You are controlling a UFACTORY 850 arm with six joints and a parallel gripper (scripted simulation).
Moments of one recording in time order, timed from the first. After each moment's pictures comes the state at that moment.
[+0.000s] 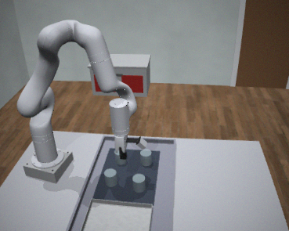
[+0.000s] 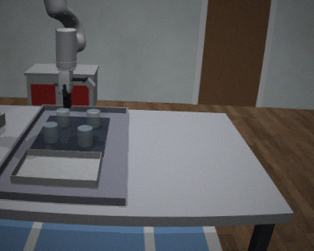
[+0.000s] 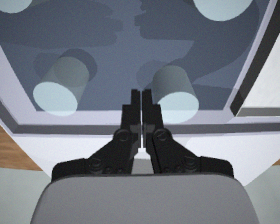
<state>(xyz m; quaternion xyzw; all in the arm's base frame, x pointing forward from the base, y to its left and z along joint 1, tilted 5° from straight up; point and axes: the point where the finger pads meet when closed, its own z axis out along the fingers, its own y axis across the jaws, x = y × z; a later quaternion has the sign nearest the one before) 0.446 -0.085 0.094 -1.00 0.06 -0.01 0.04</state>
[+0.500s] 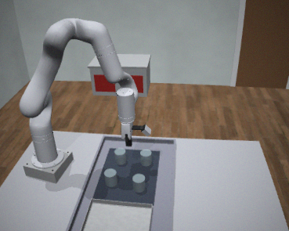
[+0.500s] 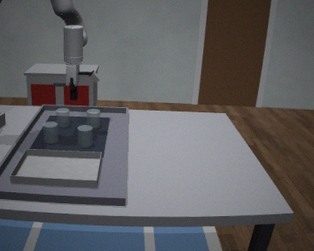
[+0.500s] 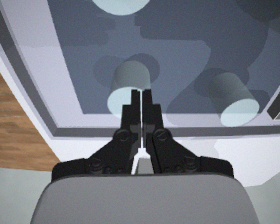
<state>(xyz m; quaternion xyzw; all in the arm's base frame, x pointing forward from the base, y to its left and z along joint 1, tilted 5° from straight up) 0.469 0.017 0.104 -1.00 0.06 -0.01 0.04</state>
